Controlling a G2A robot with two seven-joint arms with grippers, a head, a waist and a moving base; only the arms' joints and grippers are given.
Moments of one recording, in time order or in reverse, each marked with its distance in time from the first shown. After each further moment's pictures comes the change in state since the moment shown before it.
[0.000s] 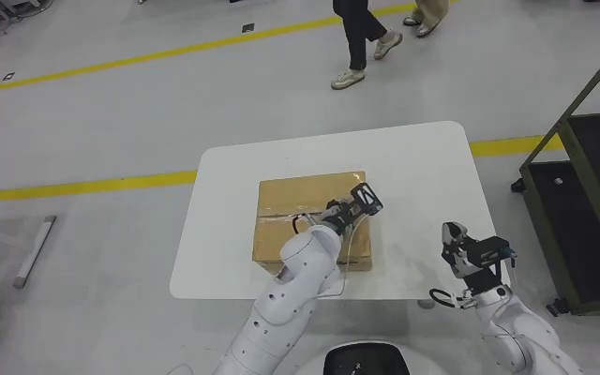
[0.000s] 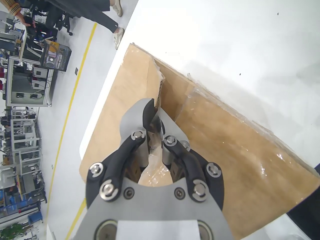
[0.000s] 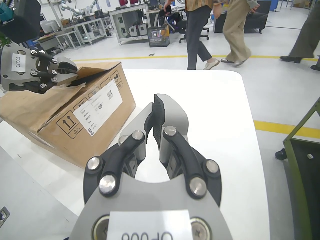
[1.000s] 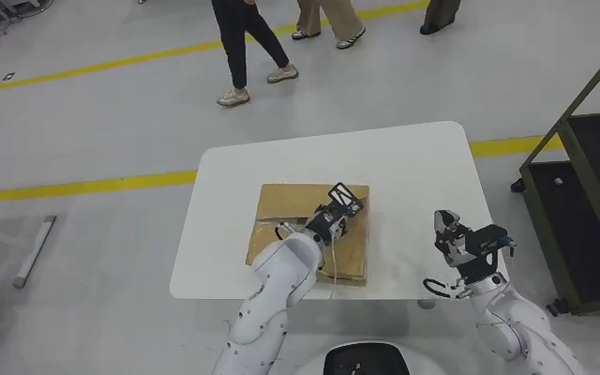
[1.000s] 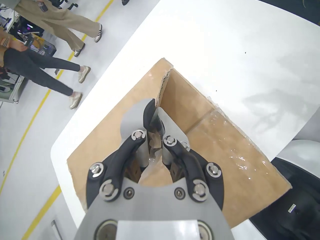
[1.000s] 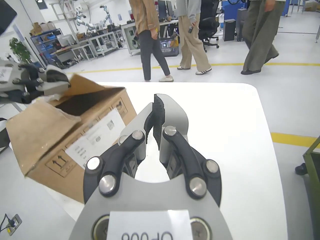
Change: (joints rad) left arm 0.134 0.033 -0.127 -0.193 -0.156 -0.076 0.011; right arm 0.081 -0.001 -0.024 -0.009 0.058 -0.076 0.006
